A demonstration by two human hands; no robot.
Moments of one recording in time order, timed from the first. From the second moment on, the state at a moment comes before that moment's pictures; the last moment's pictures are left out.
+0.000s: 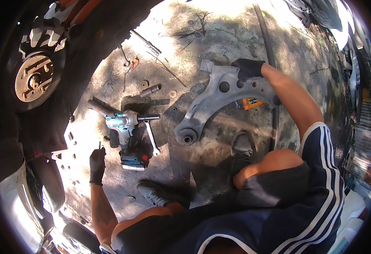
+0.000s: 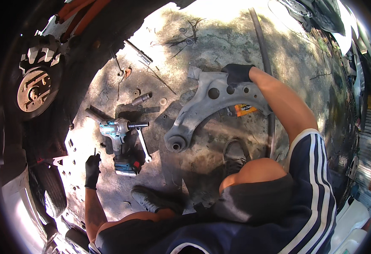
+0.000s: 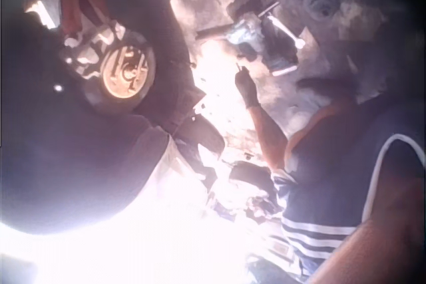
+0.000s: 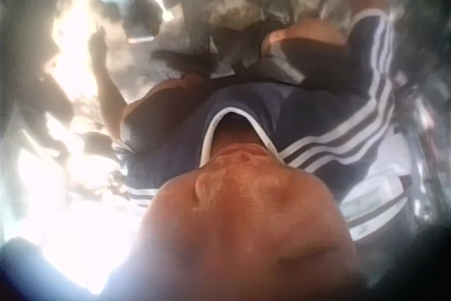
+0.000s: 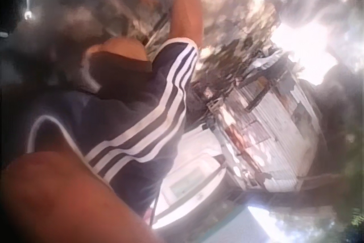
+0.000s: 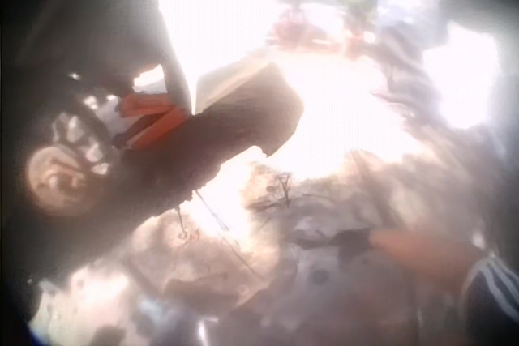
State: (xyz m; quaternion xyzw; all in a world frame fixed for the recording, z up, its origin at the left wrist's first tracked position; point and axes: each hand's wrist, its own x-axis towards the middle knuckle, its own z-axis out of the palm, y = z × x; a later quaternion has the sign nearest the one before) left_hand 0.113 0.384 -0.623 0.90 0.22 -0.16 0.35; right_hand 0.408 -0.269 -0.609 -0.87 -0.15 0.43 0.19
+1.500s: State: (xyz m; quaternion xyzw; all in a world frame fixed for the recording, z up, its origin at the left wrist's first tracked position) left_hand 0.154 0.110 -0.030 0.94 0.05 -0.28 0.19; right_hand -0.023 -0.586 -0.117 -0.60 0.43 0.36 0.58
